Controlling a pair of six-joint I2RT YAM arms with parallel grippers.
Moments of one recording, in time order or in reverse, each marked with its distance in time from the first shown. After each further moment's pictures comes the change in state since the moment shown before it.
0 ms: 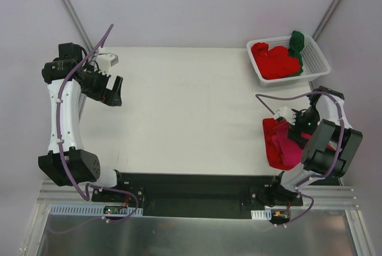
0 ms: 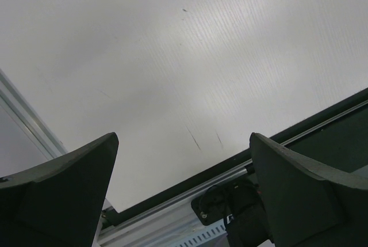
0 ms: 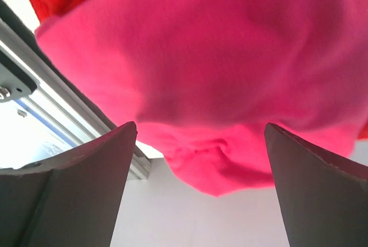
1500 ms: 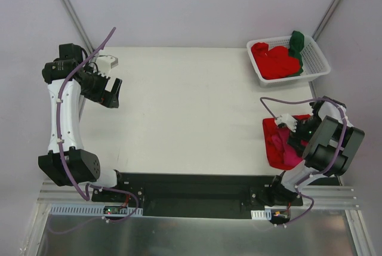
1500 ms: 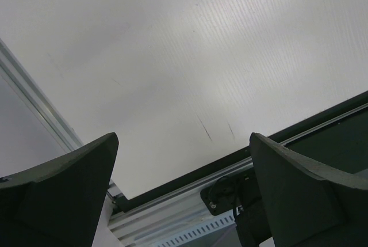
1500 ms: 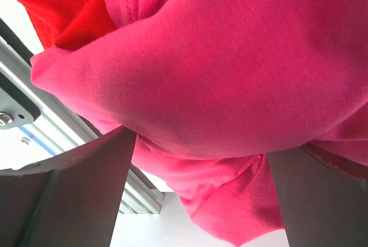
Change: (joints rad) left arm 0.000 0.000 -0.005 -0.014 -0.073 0.030; right arm -0.101 0.044 -0.101 0.078 -0.078 -0.057
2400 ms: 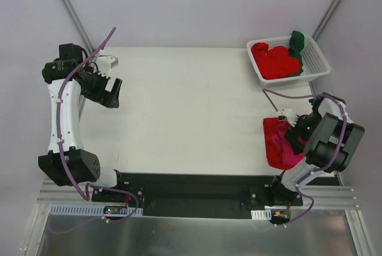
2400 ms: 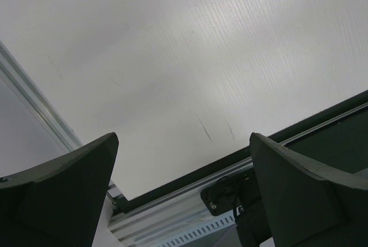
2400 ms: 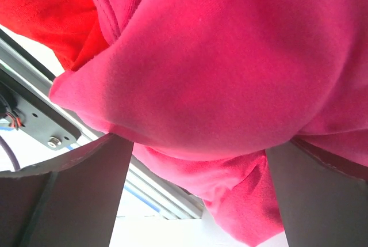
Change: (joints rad) left arm 0.000 0.000 0.000 0.000 0.005 0.004; right arm 0.016 0.035 0.053 -0.039 -0.016 0.245
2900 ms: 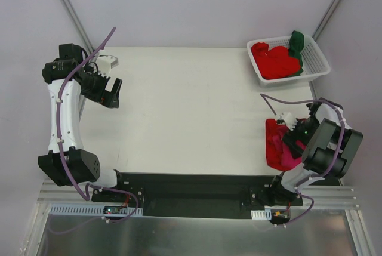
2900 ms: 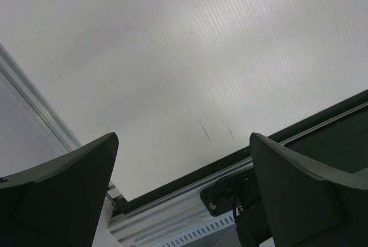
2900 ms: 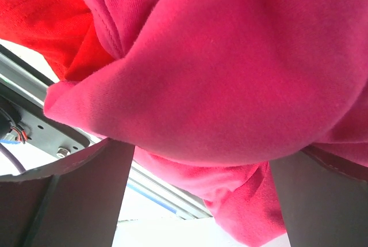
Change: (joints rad) left arm 0.000 0.000 0.000 0.000 0.005 0.000; right arm 0.007 -0.074 -0.101 0.068 0.047 0.078
